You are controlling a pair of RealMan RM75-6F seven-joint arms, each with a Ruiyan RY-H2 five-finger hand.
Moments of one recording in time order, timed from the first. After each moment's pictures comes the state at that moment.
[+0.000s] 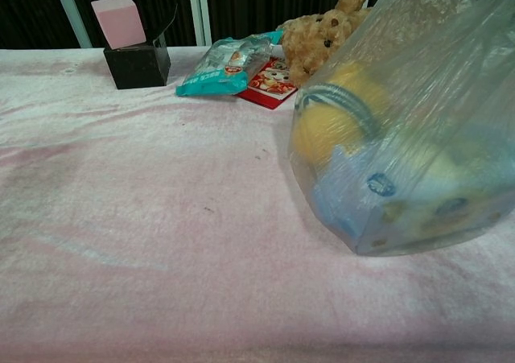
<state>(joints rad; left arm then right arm) -0.09 -1.14 -0.03 -1.58 1.54 1.51 0.01 0.35 -0.92 0.47 -2.21 -0.99 0.97 0.84</state>
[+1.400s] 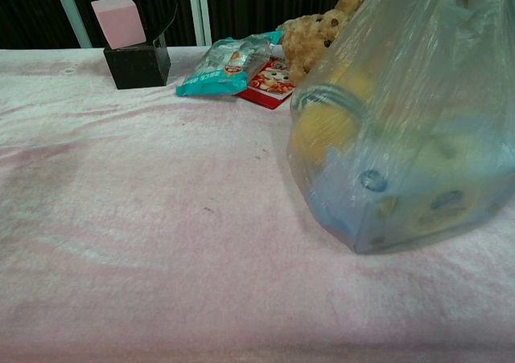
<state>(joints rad) -0.09 -1.13 -0.03 -1.58 1.54 1.50 -0.01 0.49 -0.97 0.62 -2.25 -0.78 0.87 0.96</state>
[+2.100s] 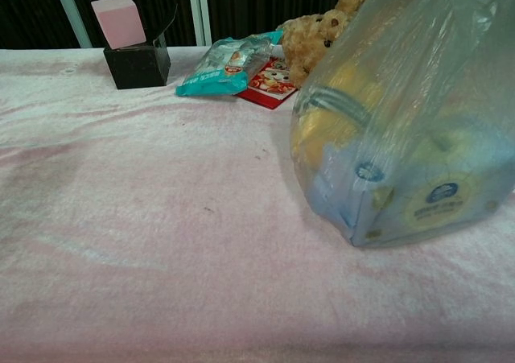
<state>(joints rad) -0.10 -1.13 -0.03 -1.58 1.54 1.50 -0.01 0.56 -0.85 0.75 -2.28 -0.36 0.85 1.00</state>
